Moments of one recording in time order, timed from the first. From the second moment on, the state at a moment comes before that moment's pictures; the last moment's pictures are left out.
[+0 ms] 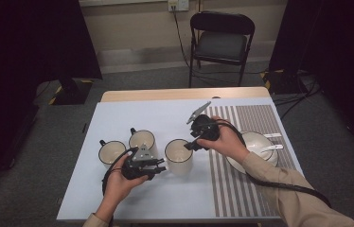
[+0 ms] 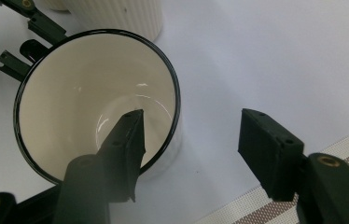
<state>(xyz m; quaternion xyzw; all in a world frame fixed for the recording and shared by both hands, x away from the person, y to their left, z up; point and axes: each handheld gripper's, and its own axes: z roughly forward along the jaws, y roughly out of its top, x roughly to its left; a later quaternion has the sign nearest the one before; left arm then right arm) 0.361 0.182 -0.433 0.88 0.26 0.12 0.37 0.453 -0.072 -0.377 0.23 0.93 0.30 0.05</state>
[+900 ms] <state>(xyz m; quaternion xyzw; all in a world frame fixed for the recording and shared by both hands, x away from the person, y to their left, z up) 0.358 0.172 -0.421 0.89 0.27 0.12 0.36 0.455 -0.056 -0.386 0.25 0.93 0.26 0.02</state>
